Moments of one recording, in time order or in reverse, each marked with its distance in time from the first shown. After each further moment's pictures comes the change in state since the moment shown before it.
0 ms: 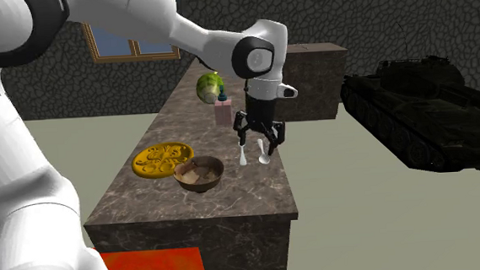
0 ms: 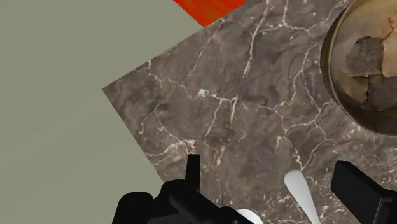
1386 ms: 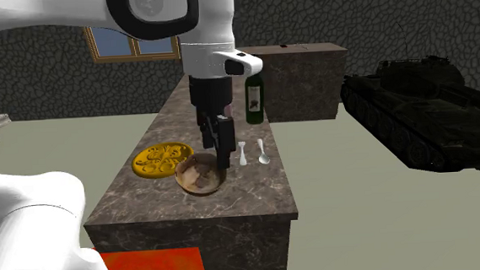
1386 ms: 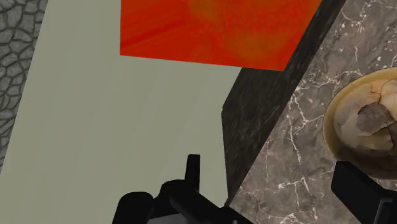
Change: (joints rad) arm -0.181 -0.698 -0.069 -0.347 -0.066 -0.272 0.368
